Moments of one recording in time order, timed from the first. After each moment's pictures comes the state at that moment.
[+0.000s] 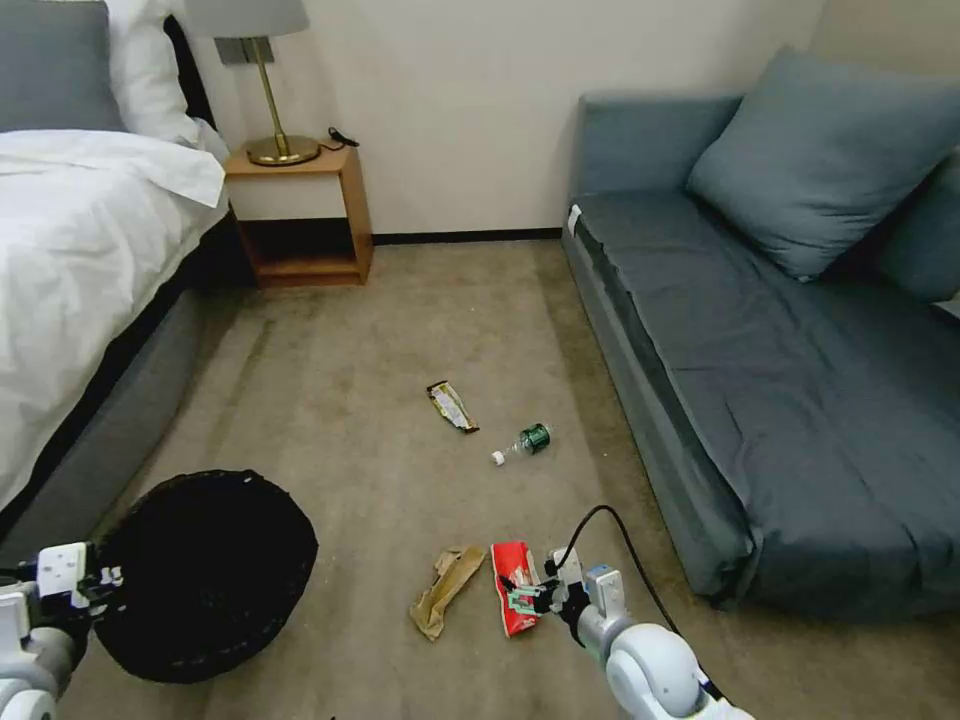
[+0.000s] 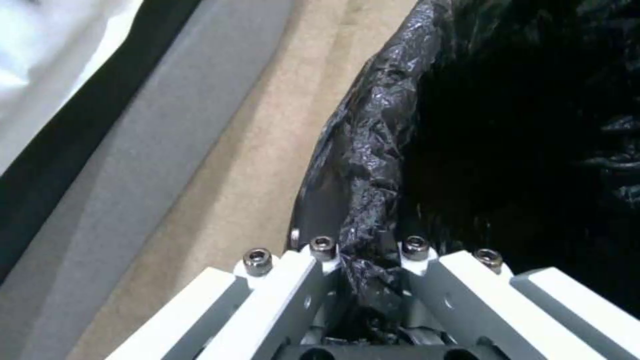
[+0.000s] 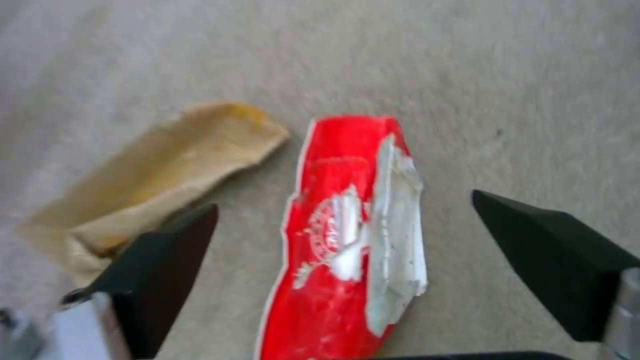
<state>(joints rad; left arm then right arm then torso) 1.72 -1.30 -1.15 -2.13 -0.33 0.66 0.06 -1.27 1.25 0.10 1.56 0.38 -0.42 -0.03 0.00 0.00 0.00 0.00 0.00</state>
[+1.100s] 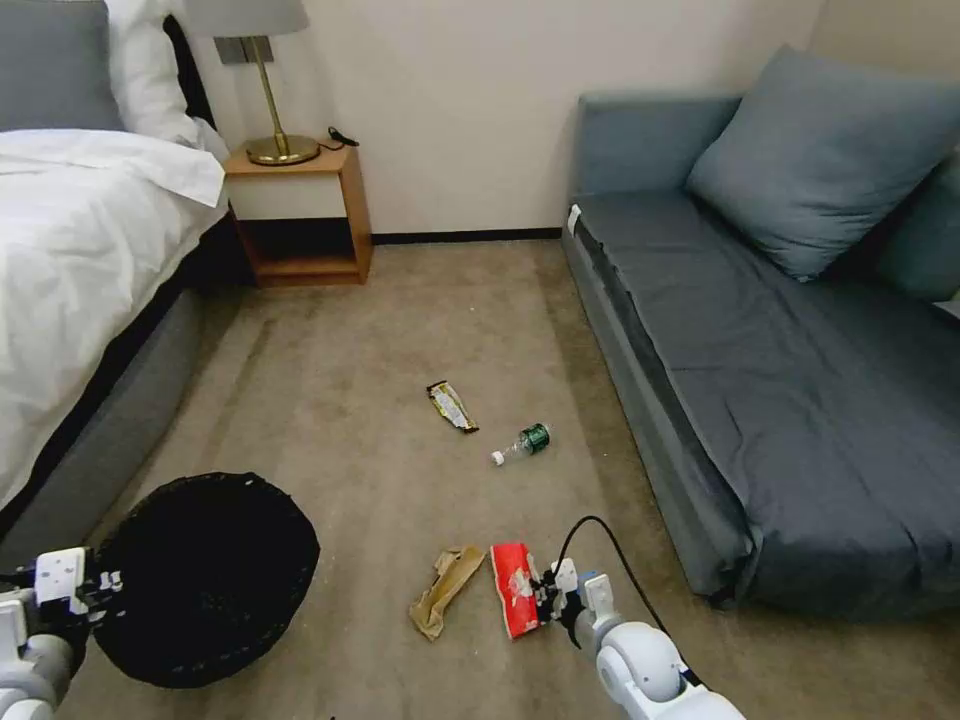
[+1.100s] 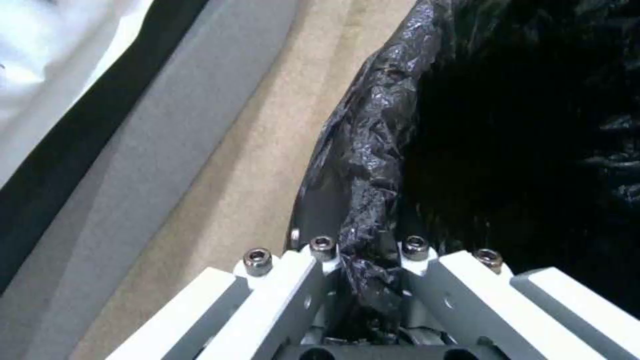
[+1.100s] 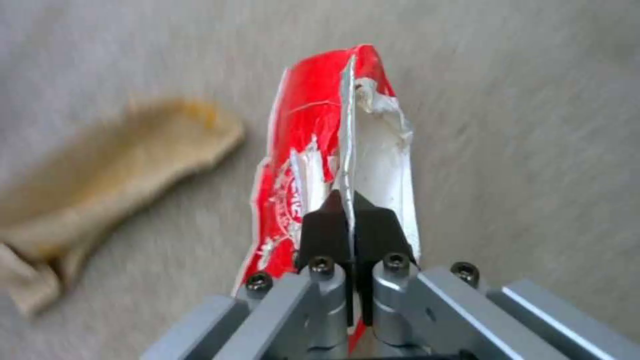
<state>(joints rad) 1.74 -1.32 -1.16 -2.15 -0.34 0.65 0.06 -1.27 1.25 0.12 1.52 0.37 -0.35 -0.03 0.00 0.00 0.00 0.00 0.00</state>
